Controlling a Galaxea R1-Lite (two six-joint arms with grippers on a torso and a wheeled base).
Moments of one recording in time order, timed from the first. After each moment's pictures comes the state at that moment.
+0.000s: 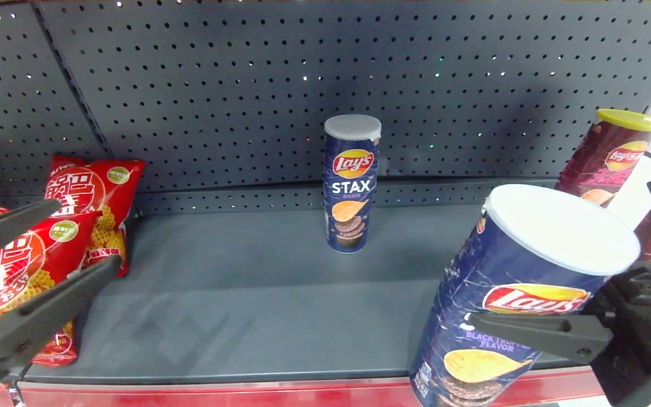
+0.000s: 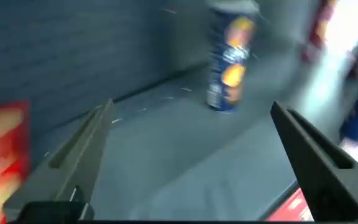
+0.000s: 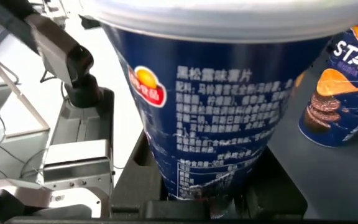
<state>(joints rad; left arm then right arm) -0.27 0.93 -0.36 -0.69 -0.35 0.06 0.57 1.28 -0.56 -0.62 0.79 -0.16</state>
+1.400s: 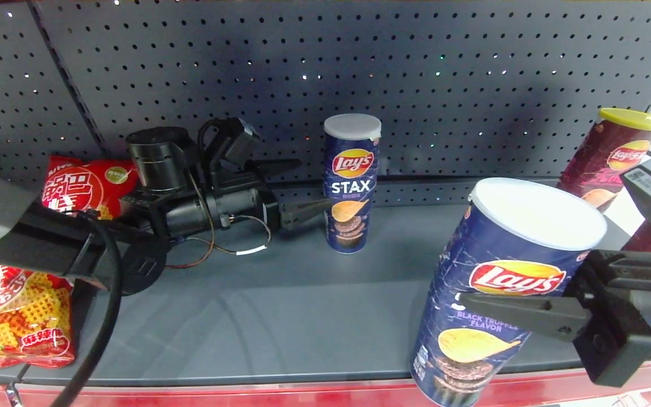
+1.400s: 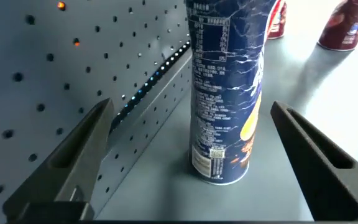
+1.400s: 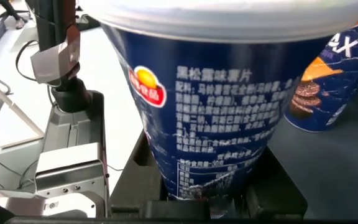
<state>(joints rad) -0.39 1.94 -0.99 -0.97 -0.69 0.15 0.53 1.31 -0.57 -0.62 0.77 -0.13</state>
